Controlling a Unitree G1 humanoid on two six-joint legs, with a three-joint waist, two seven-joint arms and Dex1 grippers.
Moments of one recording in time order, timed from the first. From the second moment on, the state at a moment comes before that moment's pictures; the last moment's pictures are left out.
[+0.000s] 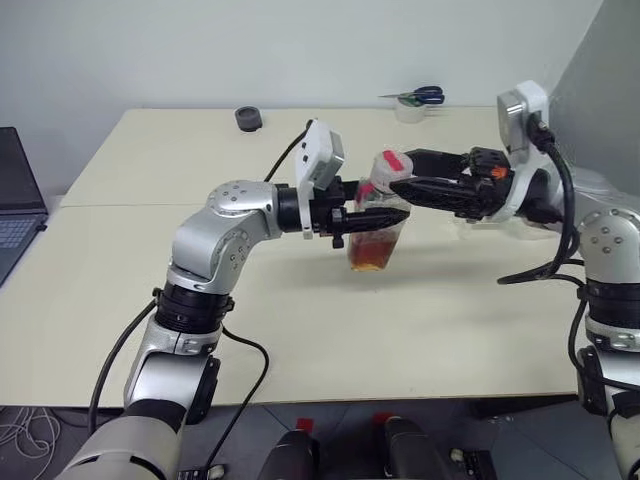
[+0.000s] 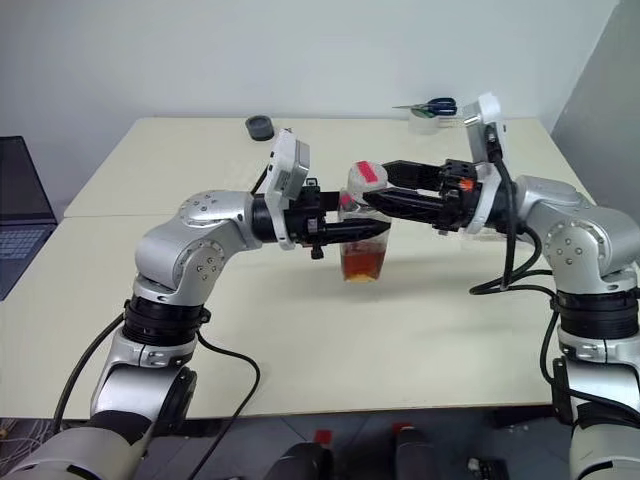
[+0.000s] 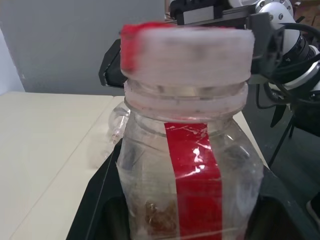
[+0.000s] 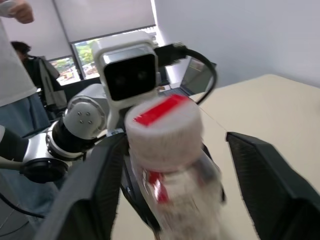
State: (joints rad) left arm -0.85 0.40 -0.11 -0.07 -0.52 0.63 -1.04; right arm -0.81 -0.69 -0.09 -0.09 0.89 0.85 0.96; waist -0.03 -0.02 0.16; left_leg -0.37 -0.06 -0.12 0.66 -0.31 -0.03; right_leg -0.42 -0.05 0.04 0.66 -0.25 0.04
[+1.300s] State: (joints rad) left arm -0.84 0.37 -0.11 -0.05 -0.53 0.58 -1.02; right arm -0.69 -0.58 -0.15 -0.49 0.92 0.84 0.45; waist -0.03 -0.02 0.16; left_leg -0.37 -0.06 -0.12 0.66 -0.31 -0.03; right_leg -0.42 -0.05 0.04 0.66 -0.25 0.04
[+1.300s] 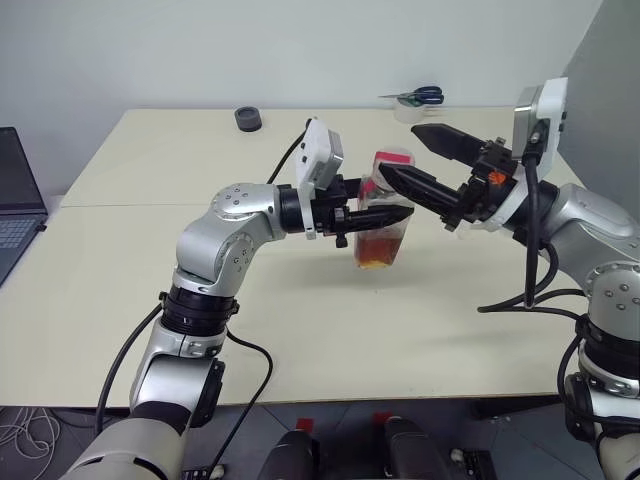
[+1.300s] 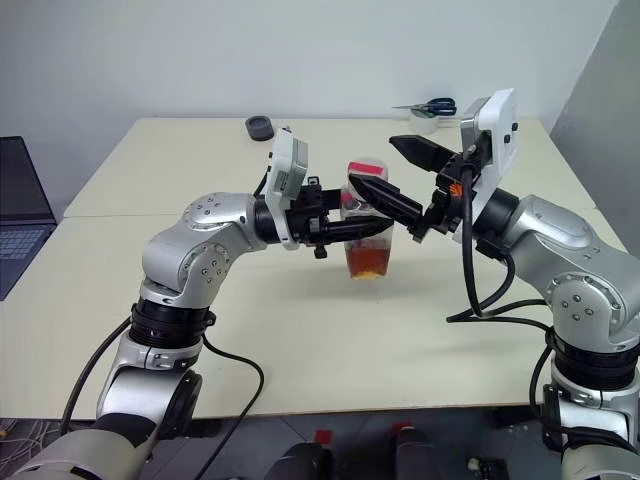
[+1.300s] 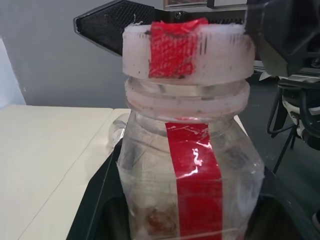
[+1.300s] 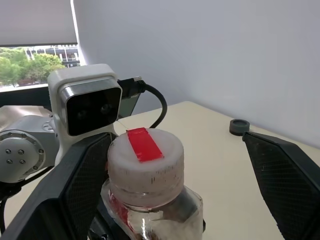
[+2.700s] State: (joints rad) left arm -0.86 0.36 -0.11 -0.03 -0.52 0.56 -1.02; right arm -0.69 -0.55 -0.12 -0.48 0.97 0.83 0.44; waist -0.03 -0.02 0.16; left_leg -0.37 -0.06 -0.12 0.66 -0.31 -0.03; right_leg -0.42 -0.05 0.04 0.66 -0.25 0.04
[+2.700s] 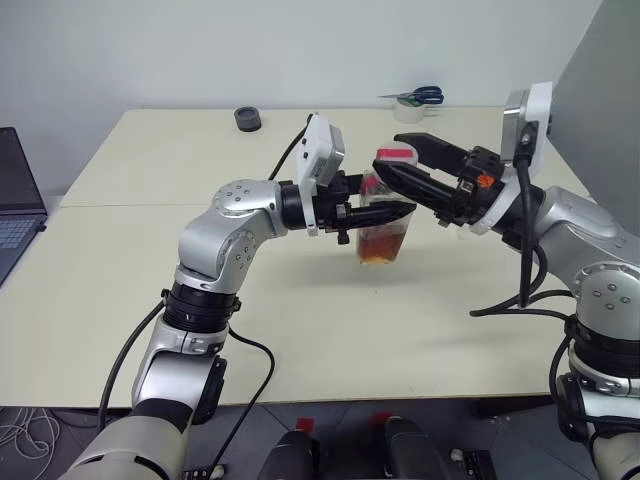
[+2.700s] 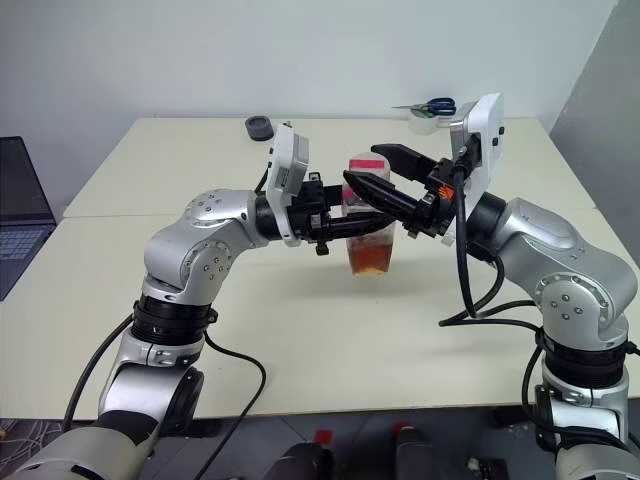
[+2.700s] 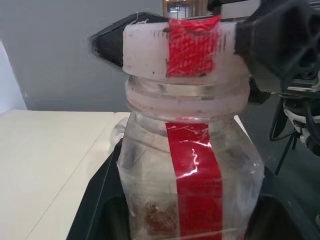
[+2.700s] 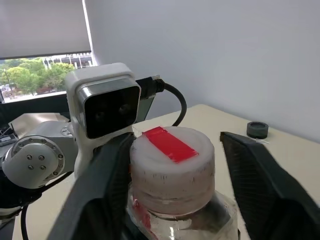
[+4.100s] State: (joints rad) left arm -0.84 0.35 -0.12 -0.05 -0.52 0.56 -1.01; right arm -0.07 -0.43 -0.23 -0.36 0.37 0.53 0.05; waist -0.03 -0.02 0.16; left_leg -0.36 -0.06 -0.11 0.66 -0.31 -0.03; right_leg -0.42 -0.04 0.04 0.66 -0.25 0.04
